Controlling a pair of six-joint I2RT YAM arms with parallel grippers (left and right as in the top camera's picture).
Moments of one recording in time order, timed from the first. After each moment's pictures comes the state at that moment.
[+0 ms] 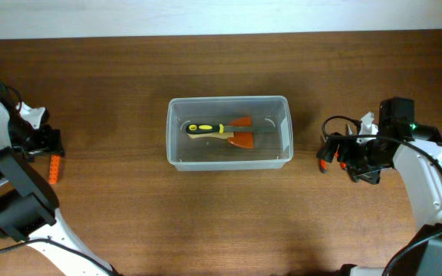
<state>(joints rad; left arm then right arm) 0.54 2.21 1.85 -1.27 -0.01 0.40 -0.24 1.53 1.08 -0.99 -0.35 0.18</state>
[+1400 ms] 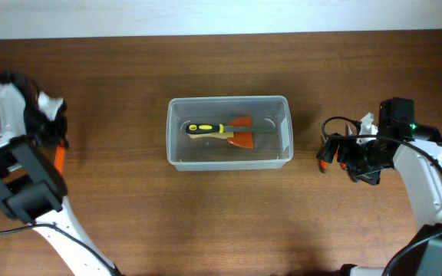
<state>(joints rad) 0.43 2.33 2.10 -1.42 0.05 0.43 -0.24 1.53 1.08 -1.00 -0.35 0.18</state>
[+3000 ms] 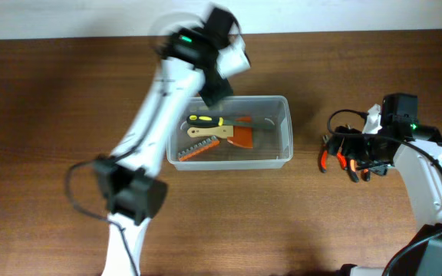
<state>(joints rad) -0.44 2.25 2.49 -1.37 -0.14 0.59 -0.24 1.53 1.08 -0.87 -0.22 0.17</state>
